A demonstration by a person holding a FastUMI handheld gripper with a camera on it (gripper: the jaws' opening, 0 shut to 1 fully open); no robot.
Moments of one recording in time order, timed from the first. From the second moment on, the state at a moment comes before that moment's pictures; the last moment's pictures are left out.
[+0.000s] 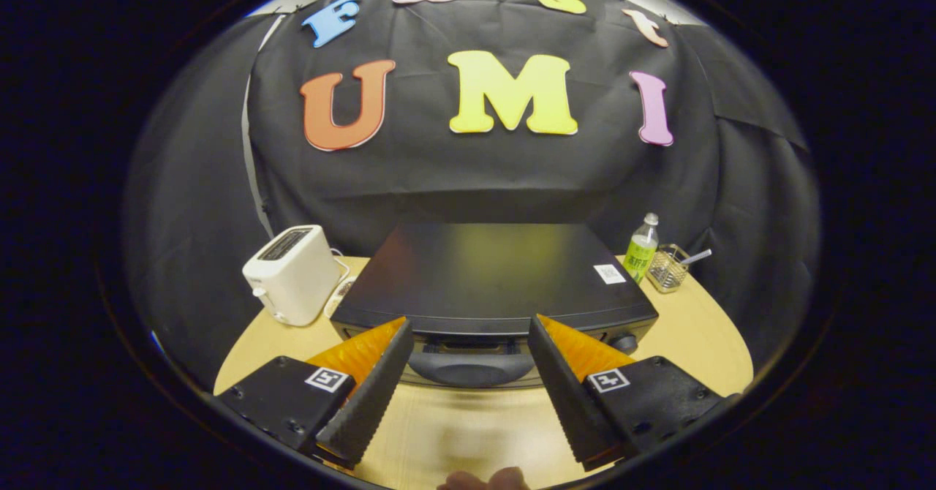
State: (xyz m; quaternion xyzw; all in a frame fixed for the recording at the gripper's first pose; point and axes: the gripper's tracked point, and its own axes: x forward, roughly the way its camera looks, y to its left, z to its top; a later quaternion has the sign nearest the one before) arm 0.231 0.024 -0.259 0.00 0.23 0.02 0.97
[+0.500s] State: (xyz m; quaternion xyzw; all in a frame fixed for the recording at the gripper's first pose) arm 0.244 0.022 -0.296 0.00 0.26 -0.01 0.97
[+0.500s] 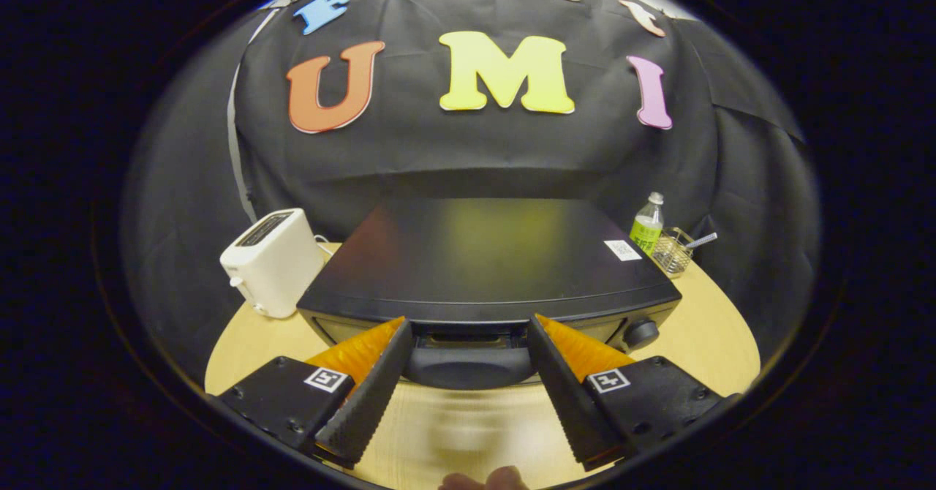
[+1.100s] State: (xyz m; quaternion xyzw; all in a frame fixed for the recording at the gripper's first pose) arm 0.170 0.023 -0.326 0.00 0.30 -0.01 0.95
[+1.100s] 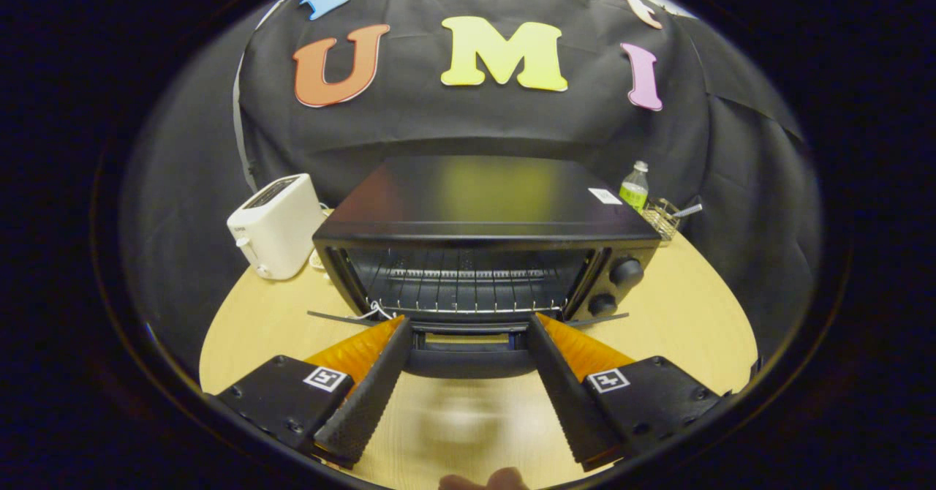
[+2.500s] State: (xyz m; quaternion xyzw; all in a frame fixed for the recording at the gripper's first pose) arm -0.014 0.110 -0.304 0.18 0.50 0.22 0.82
